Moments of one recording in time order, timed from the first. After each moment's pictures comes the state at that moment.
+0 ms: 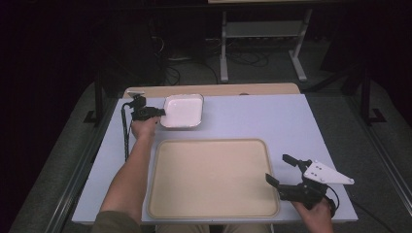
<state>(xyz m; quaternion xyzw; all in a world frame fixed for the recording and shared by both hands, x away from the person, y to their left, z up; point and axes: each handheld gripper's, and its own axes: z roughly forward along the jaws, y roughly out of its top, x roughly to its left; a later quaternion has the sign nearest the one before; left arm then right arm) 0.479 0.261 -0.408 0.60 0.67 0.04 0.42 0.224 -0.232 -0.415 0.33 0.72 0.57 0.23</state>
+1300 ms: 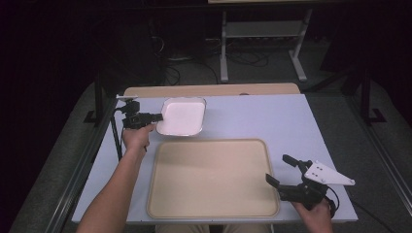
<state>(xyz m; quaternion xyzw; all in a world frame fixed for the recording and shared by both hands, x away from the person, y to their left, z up) 0.415 0.256 -0.365 0.62 0.65 0.04 0.45 0.223 -0.232 -0.416 0.33 0.71 0.58 0.22</state>
